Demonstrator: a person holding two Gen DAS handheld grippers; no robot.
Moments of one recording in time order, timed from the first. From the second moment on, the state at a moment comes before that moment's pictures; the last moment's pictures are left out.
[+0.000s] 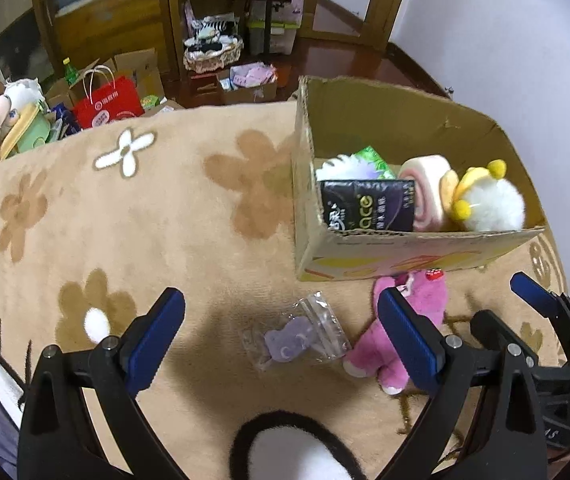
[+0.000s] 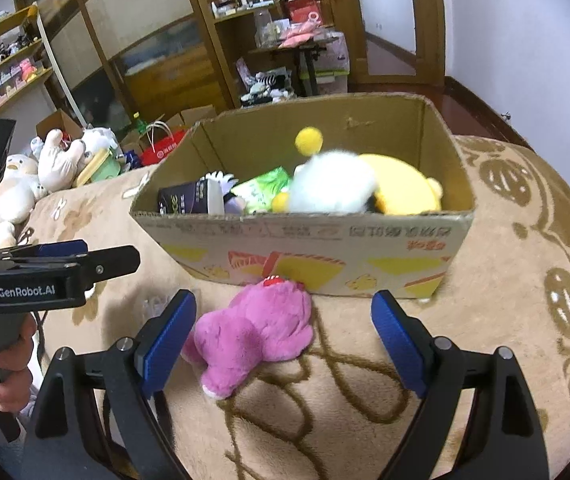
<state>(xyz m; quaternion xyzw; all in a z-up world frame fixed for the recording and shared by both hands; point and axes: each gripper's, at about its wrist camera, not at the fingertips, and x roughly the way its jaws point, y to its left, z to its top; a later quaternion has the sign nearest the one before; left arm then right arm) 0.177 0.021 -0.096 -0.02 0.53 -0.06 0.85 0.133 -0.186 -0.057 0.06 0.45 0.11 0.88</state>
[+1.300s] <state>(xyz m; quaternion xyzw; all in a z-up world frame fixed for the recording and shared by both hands) 0.220 0.015 -0.193 -0.07 0.65 -0.05 0.76 0.161 -0.124 -0.143 0.02 0.52 0.13 0.84</state>
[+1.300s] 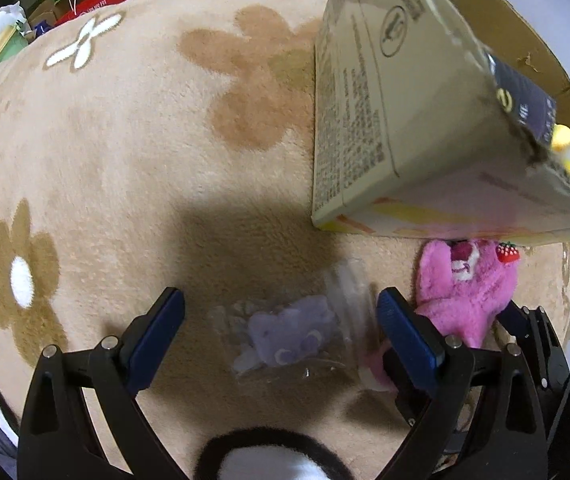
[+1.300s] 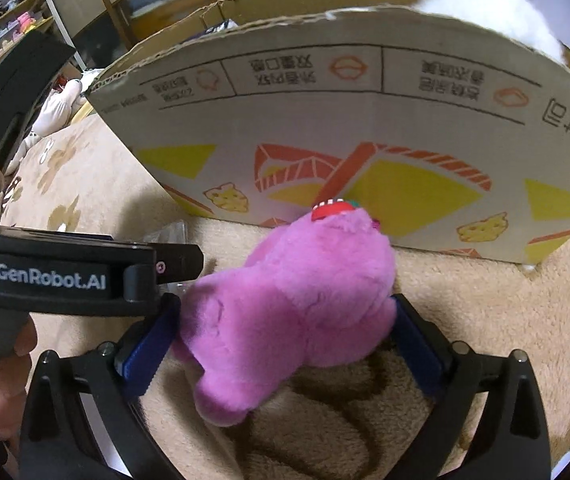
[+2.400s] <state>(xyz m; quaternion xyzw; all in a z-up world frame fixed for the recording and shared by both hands) 0.191 0.008 -0.189 -0.05 0.64 -0.05 0.77 0.139 -0.141 -0.126 0.03 0.52 0.13 0.84</state>
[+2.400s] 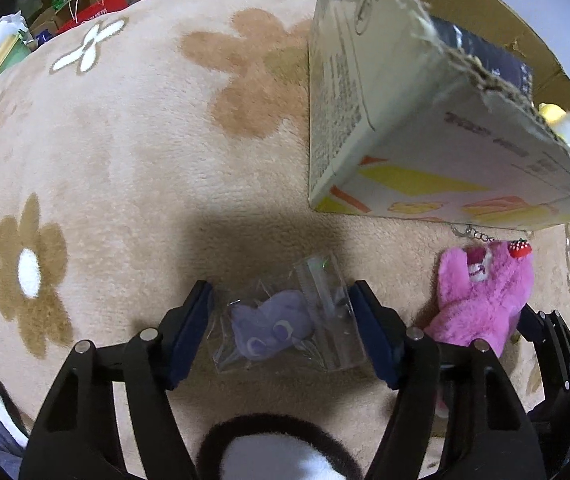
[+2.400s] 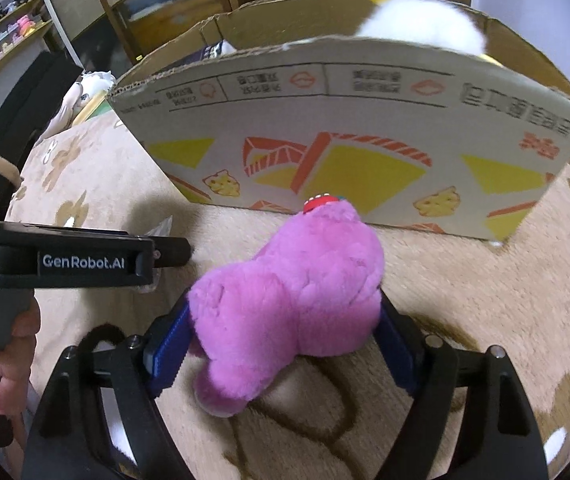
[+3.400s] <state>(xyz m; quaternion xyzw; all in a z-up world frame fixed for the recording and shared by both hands) 0.120 0.022 -0.057 -0.07 0.43 -0.08 0.90 0.083 -0.208 -0.016 0.08 0.34 0.11 0.93</state>
